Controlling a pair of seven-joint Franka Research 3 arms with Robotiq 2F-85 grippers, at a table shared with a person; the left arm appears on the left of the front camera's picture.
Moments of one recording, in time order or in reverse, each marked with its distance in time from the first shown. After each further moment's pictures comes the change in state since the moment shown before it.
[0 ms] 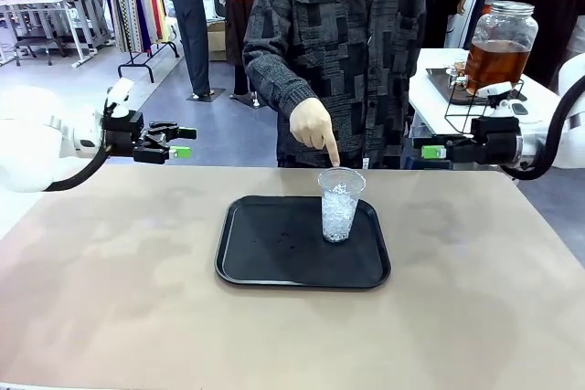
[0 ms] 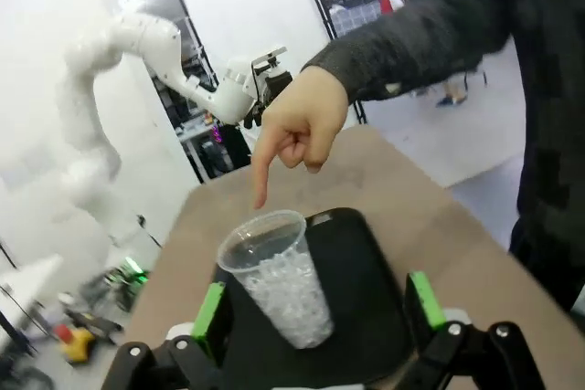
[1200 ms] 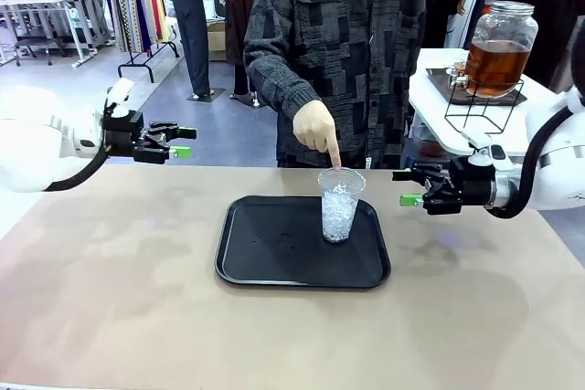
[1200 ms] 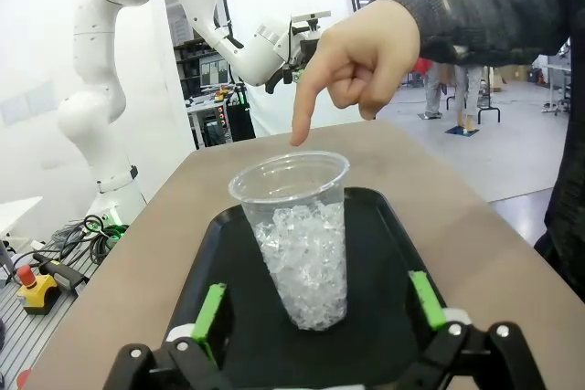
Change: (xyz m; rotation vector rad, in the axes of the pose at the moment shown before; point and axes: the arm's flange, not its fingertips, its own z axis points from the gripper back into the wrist) left arm 0.000 0.000 0.000 0.000 0.000 0.000; right arm -0.073 0.017 -0.036 0.051 -0.010 0.162
